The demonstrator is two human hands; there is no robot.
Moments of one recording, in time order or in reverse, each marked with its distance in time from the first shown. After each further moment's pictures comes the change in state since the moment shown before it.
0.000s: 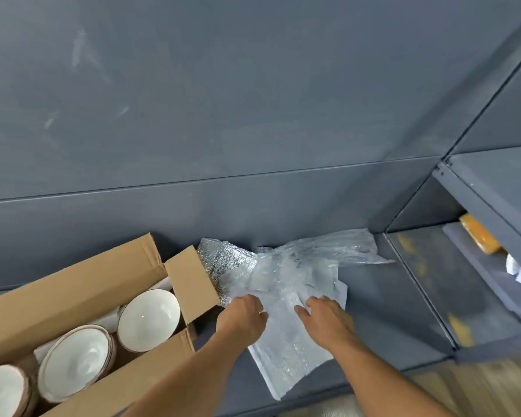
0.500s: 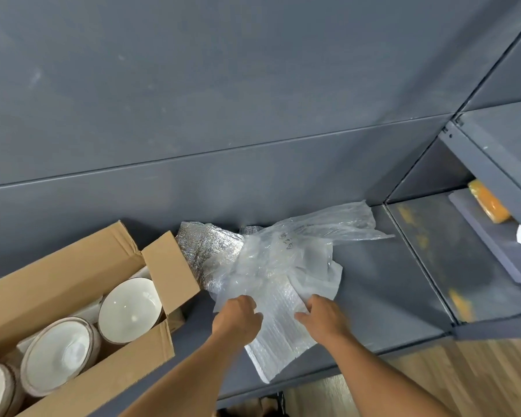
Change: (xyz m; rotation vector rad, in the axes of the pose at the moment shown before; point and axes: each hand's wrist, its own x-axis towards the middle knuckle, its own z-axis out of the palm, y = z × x) left_hand 0.011 0.010 0.042 -0.058 -0.115 -0.155; right_hand 0.012 0.038 0.042 0.218 -0.172 0.157
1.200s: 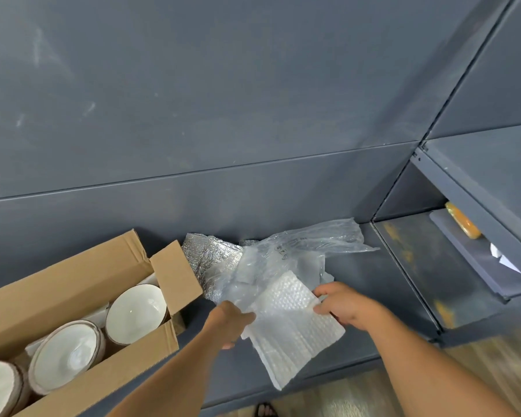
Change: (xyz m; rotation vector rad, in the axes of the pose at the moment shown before) left_hand -0.027 -0.005 -0.026 -0.276 -0.060 -0.144; right_hand -0.026 0.009 -0.091 0.515 -0.316 -0.018
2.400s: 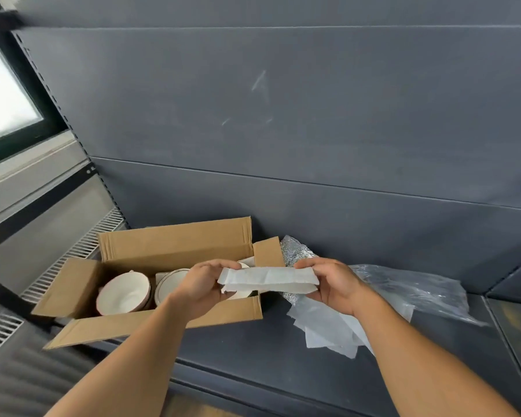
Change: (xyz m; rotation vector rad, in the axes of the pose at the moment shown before) left_hand -0.124 -0.120 -0.125 -1.308 0.210 0.213; right_hand -0.030 -0.144 0.116 0.440 -0.448 -0.313
